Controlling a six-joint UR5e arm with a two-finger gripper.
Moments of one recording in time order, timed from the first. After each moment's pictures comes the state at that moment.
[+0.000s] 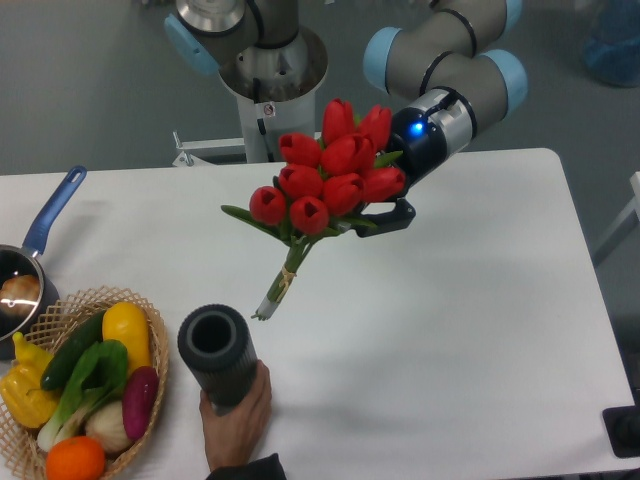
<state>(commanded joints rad) 2.77 -1.79 -1.82 -0.84 -0.10 1.17</state>
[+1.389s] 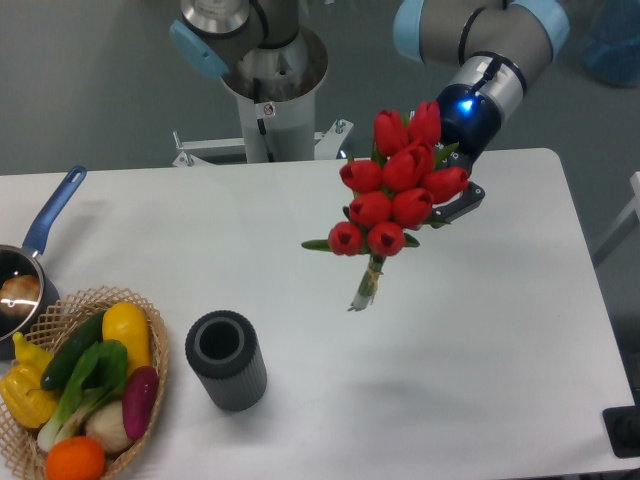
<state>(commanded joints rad) 2.85 -1.72 -1.75 -0.84 0.38 1.16</state>
